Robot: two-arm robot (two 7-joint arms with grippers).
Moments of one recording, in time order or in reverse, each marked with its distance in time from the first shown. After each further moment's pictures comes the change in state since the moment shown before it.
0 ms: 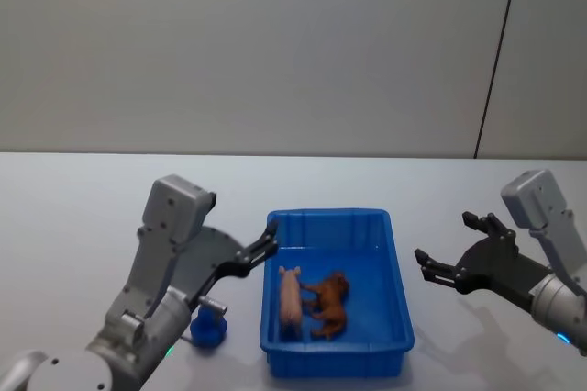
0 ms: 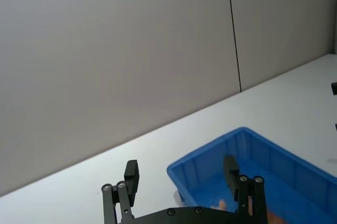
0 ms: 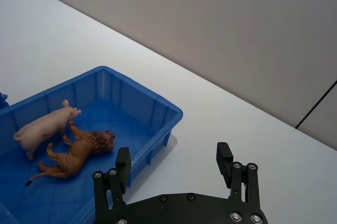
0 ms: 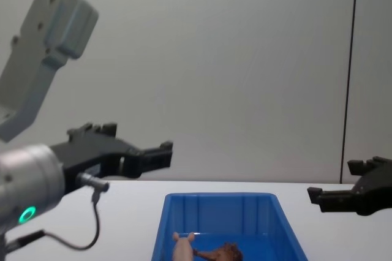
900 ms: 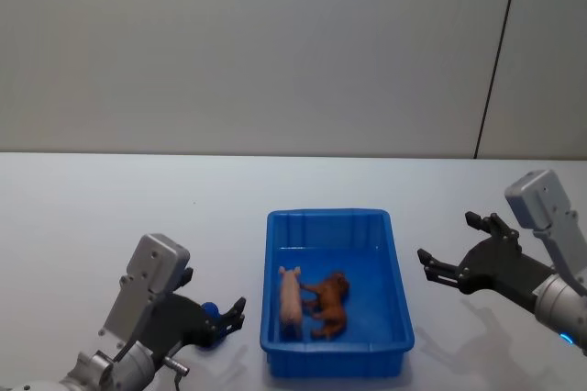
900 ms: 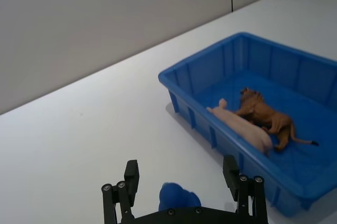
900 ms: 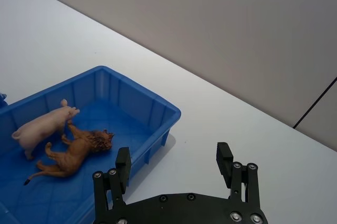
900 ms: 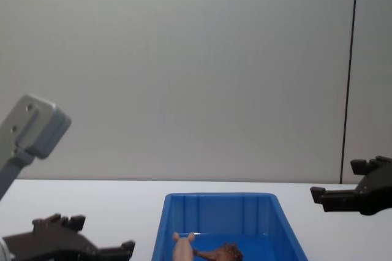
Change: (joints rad) left arm 0.039 0.065 -0.028 0.126 -0.023 0.070 -0.142; right arm -0.004 0.006 0.004 -0.003 0.004 -0.004 0.001
